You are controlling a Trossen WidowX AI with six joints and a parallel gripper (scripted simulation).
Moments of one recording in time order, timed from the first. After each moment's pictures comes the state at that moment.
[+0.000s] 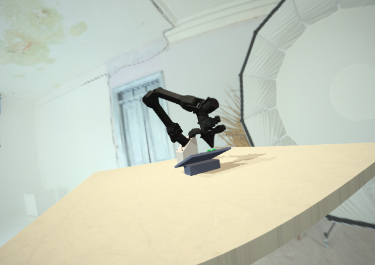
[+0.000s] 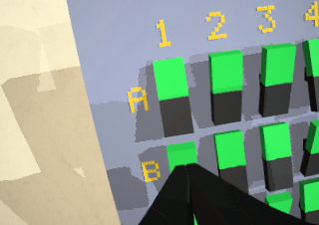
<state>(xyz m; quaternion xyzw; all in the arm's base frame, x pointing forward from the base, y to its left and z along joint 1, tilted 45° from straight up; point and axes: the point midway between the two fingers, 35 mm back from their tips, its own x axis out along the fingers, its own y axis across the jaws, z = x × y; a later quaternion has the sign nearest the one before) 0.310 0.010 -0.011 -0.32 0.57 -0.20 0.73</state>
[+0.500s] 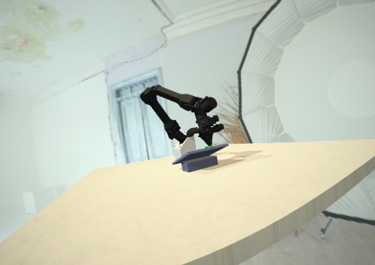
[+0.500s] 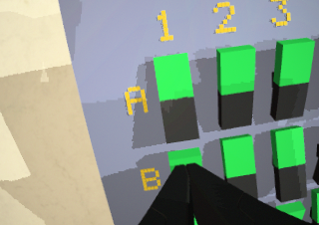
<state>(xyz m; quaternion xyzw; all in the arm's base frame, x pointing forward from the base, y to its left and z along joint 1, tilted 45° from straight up) 0.311 0.002 -0.020 -0.32 0.57 -0.20 0.73</state>
